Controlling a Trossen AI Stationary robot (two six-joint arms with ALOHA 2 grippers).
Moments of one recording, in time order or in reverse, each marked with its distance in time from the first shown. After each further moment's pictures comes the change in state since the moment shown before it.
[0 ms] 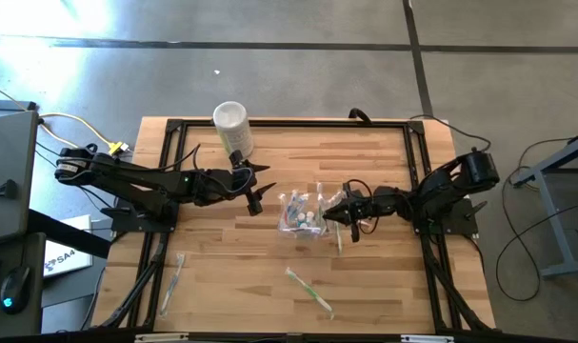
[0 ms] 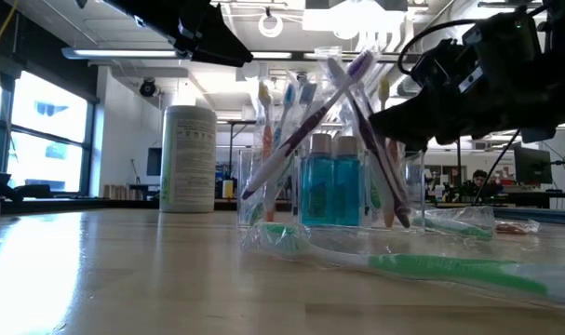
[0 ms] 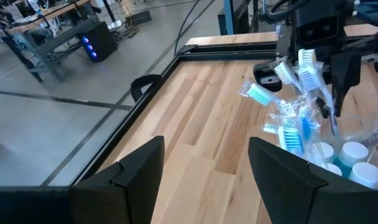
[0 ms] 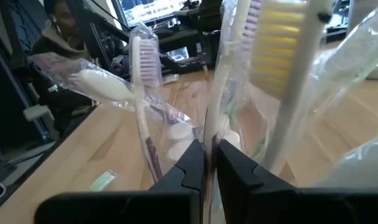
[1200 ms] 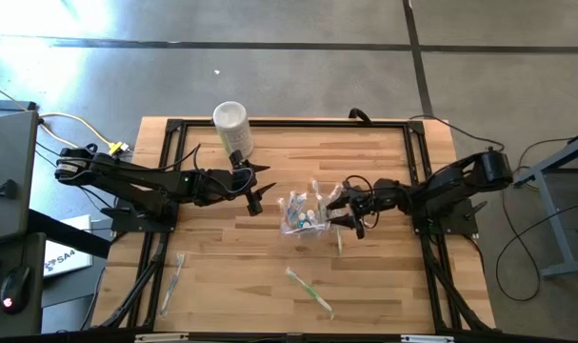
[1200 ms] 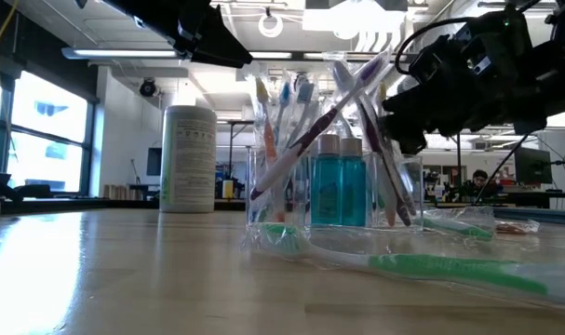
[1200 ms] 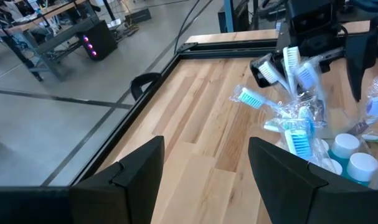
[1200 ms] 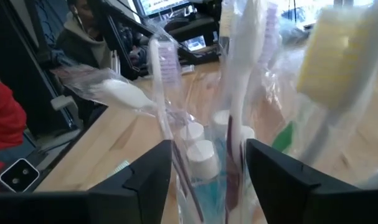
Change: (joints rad) left arm 0.000 0.001 0.001 -0.009 0.000 0.001; right arm -0.078 -0.133 0.007 -0.171 -0.171 0.013
